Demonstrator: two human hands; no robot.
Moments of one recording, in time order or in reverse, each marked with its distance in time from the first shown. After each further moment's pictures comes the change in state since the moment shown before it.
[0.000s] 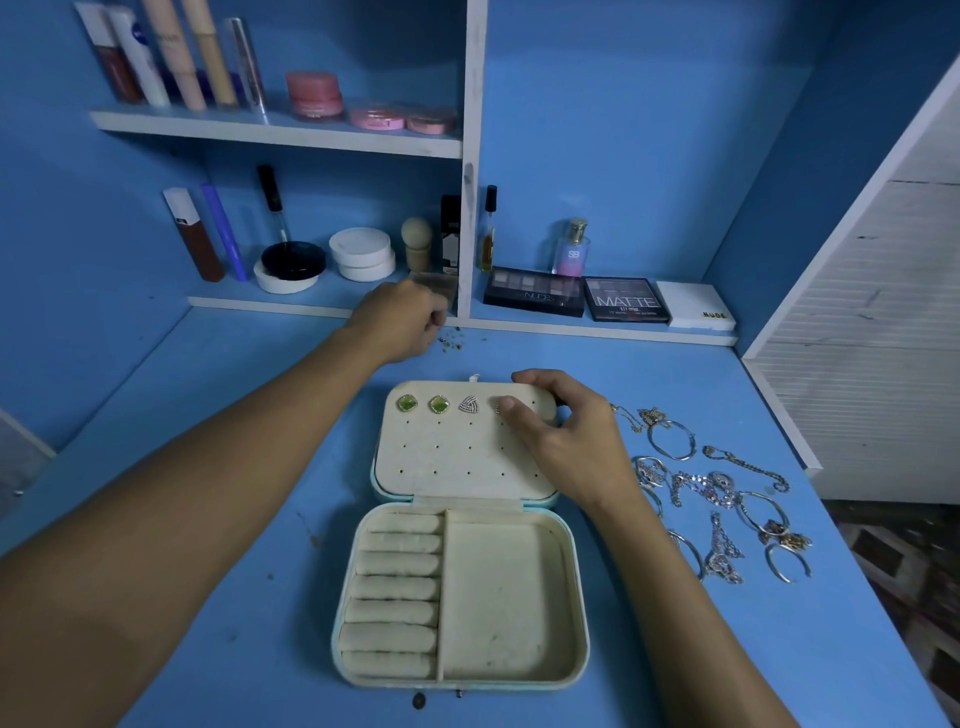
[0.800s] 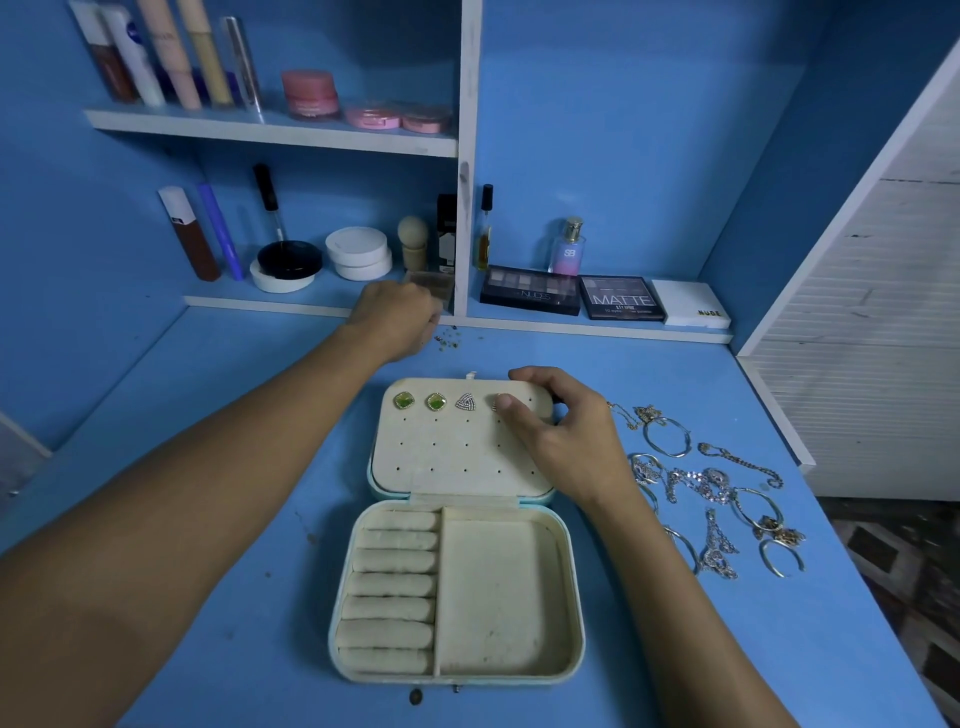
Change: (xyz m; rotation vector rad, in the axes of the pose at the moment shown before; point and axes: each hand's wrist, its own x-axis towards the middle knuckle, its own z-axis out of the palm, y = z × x) left_hand 0.007 0.005 0.002 0.300 -0.020 0.029; right_hand 0.000 -0.001 0.000 0.007 0.001 -0.034
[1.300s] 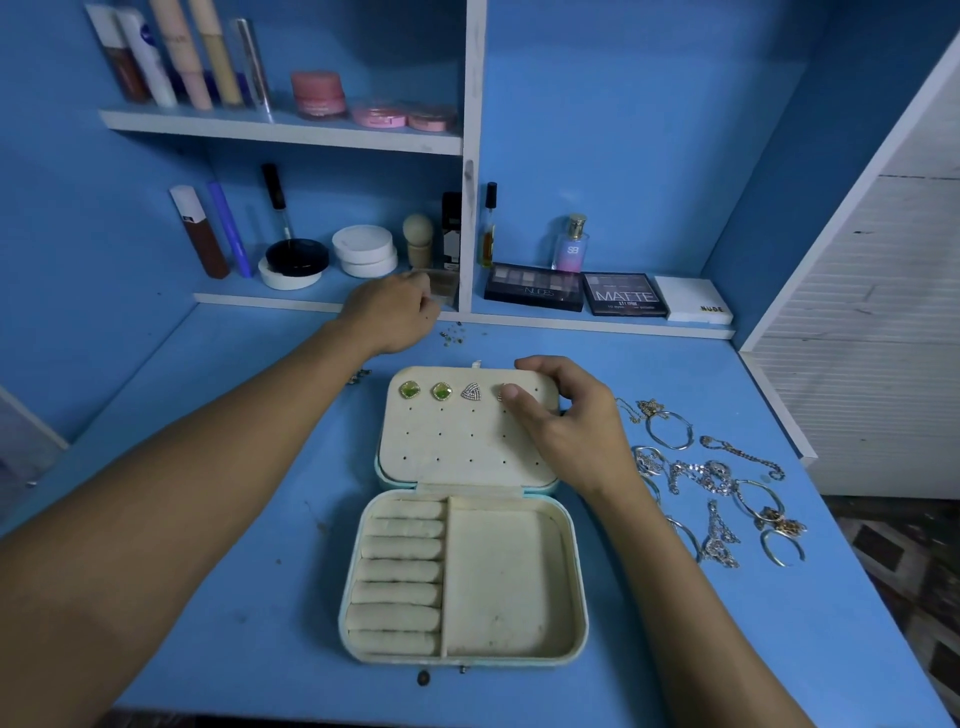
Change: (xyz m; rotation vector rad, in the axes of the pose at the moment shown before) left_hand -0.015 -0.005 -0.015 -0.401 -0.028 -0.222; right_hand -0.008 -0.013 -0.001 0.085 0.017 -0.013
